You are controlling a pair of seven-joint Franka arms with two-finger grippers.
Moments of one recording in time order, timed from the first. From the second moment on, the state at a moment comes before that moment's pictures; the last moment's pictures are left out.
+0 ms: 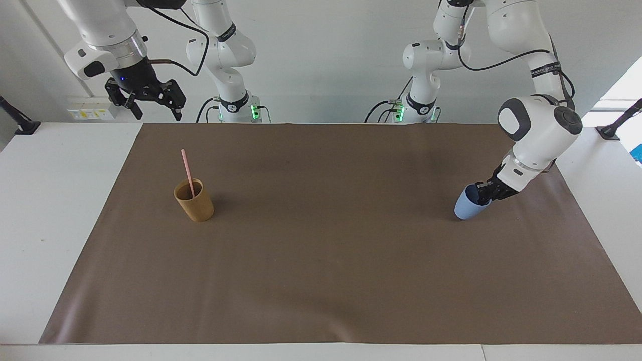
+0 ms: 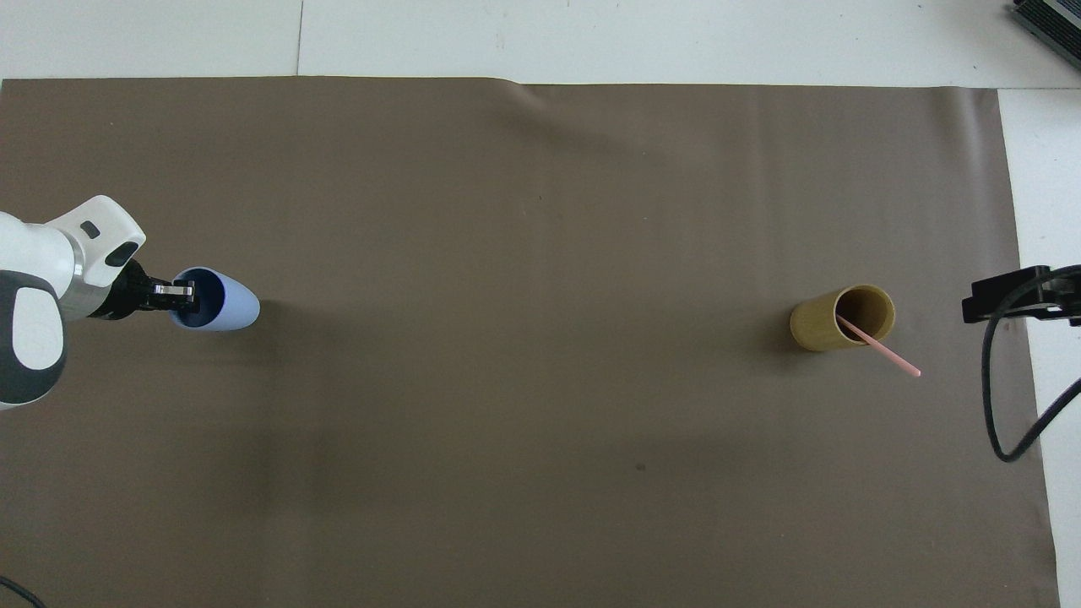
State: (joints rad) left arm 0.03 0.10 0.01 -2.05 -0.15 2.15 0.17; right arm 0.05 -0.06 -0.07 -1.55 -0.02 1.45 0.02
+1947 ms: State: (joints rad) left arm -0.63 0.06 0.02 -2.03 -0.14 2.13 -0.55; right arm 0.05 -0.08 -0.08 -1.59 -0.02 1.43 0.02
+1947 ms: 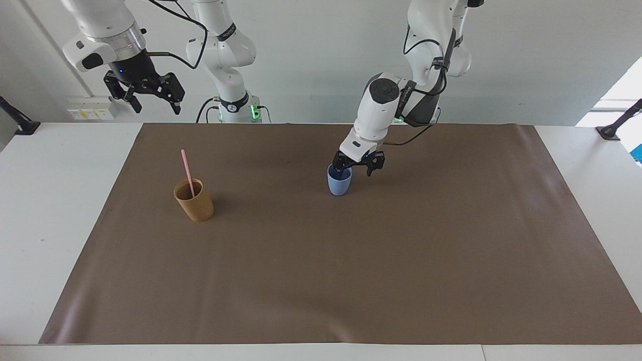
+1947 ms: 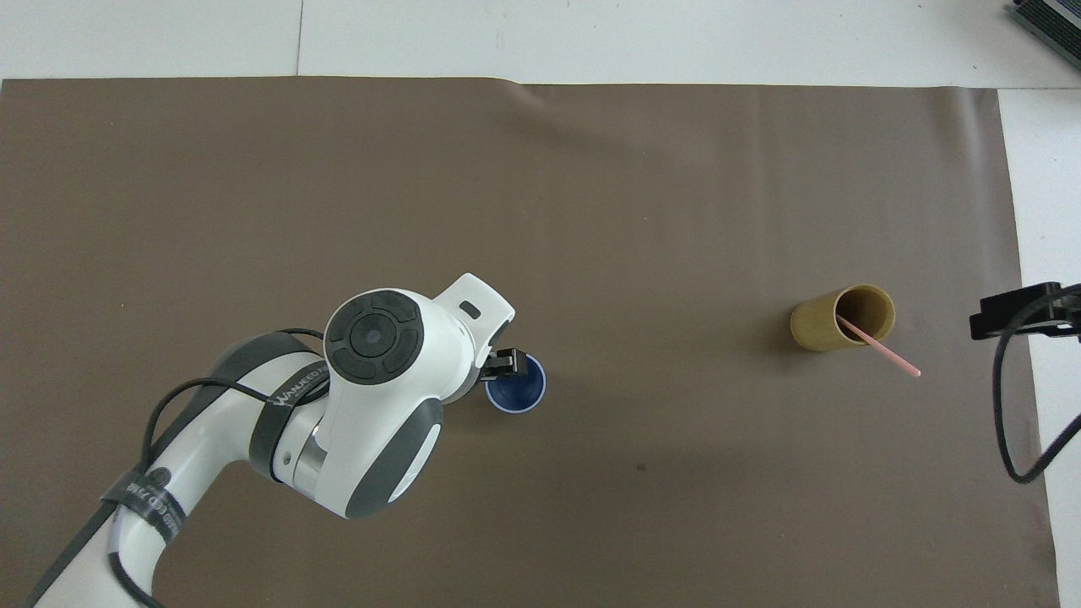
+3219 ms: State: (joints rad) left arm -0.15 -0.06 0.04 -1.59 -0.01 1.66 -0.04; right arm 0.02 0.02 -0.08 -1.95 -0.06 1.61 -0.27
